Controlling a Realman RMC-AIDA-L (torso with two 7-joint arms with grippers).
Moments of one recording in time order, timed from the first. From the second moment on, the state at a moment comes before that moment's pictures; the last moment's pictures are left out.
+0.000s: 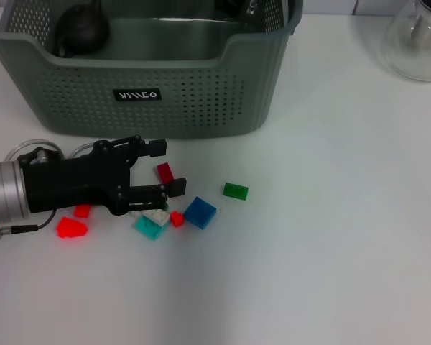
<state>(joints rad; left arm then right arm) -0.42 -2.11 0.59 0.59 2.04 1.67 -1.20 1.20 2.11 -1.48 -0.46 -2.34 -0.48 1.90</state>
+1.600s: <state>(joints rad) -0.32 -2.06 0.34 0.83 2.05 1.78 -1.35 0.28 2.10 -1.51 -1.68 -1.76 -1.16 1.82</state>
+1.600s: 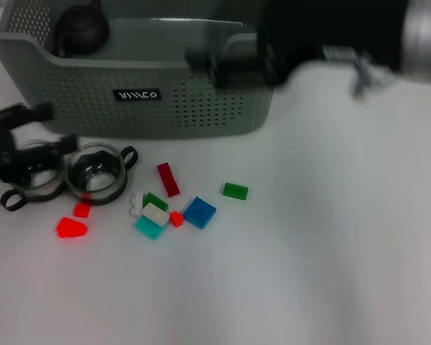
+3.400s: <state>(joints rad) -0.49 -2.17 0.79 1.28 2.86 1.42 -2.19 0.46 2.10 -1.16 -1.06 -1.78 -1.65 1.69</state>
